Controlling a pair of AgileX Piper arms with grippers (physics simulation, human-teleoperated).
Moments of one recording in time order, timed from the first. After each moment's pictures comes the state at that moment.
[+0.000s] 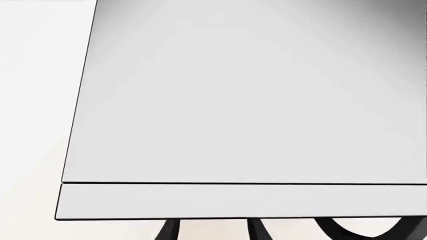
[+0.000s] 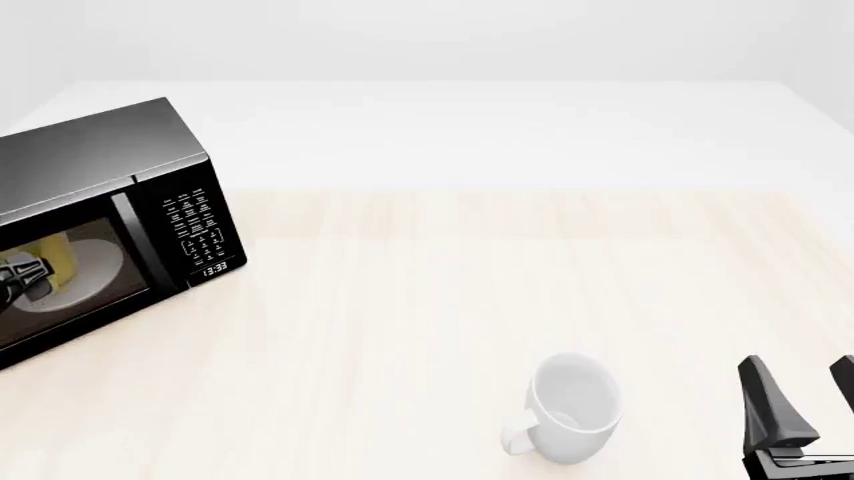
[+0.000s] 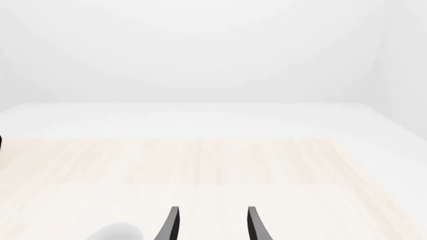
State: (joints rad) left arm 0.55 1.56 -0.82 0.09 -0.14; right arm 0.00 0.01 0.00 0.00 0.00
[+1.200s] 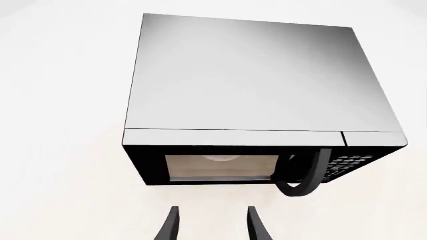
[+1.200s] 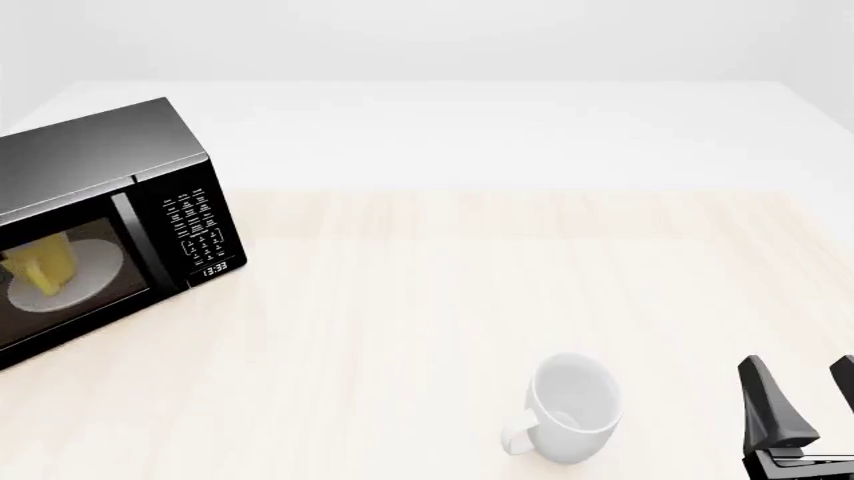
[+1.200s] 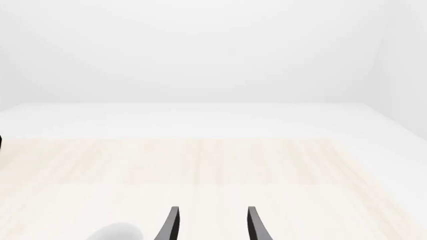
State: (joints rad) left arm 0.54 1.07 -0.70 0.25 -0.12; right arm 0.00 0.01 0.00 0.00 0.00
